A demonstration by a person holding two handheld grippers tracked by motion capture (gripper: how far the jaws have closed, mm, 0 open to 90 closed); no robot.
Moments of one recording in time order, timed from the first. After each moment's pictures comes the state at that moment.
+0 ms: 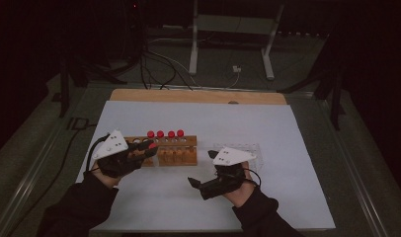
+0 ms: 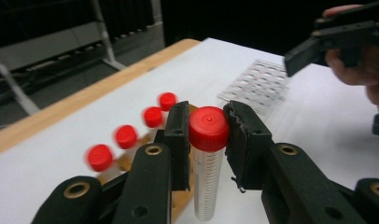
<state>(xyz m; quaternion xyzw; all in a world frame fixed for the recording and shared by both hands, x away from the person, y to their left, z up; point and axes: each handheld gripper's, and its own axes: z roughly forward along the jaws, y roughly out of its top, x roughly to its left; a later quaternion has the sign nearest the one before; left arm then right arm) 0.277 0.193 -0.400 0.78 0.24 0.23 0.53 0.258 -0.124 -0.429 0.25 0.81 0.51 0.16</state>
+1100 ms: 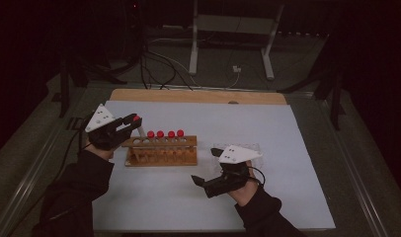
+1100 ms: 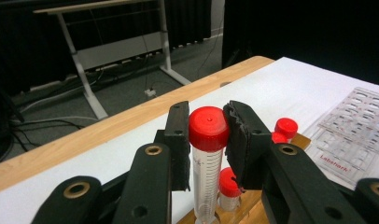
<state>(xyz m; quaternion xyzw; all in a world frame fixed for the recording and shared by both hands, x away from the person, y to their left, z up) 0.339 0.223 -0.404 0.74 0.32 0.29 0.52 0.259 -0.134 -0.423 0.25 0.80 0.52 0.16</state>
